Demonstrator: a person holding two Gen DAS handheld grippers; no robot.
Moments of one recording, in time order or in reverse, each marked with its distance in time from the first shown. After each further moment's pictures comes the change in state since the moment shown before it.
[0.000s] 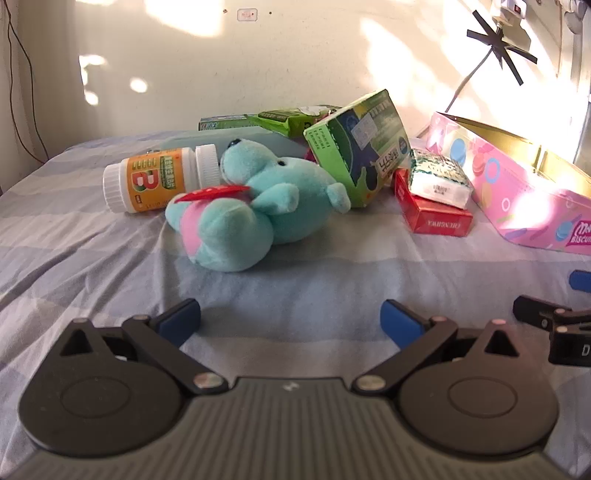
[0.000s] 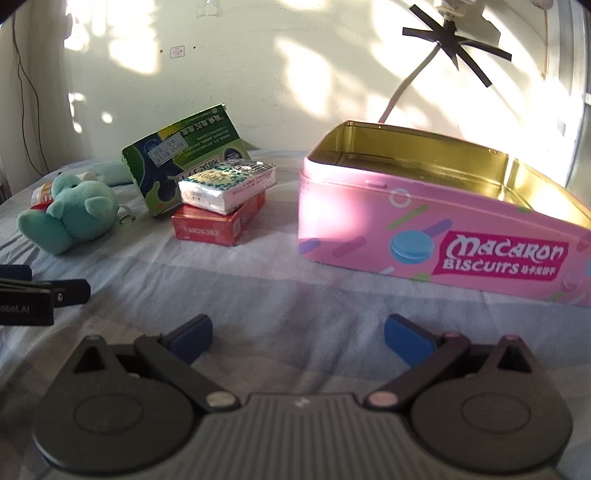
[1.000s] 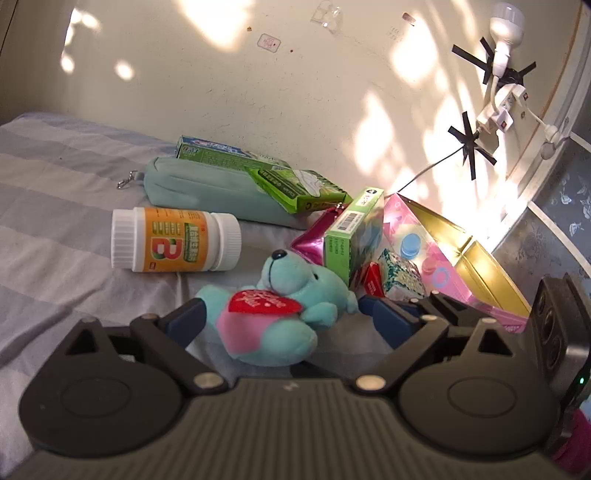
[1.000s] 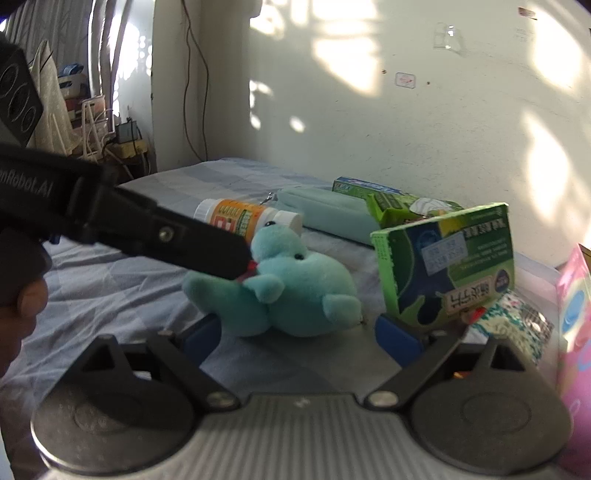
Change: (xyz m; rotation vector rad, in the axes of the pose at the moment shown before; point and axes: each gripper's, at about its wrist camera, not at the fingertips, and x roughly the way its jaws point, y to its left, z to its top) left arm 0.006 0.095 0.064 -0.235 -0.004 -0.384; right arm 0.044 0.141 0.073 -0.337 -0.079 0.443
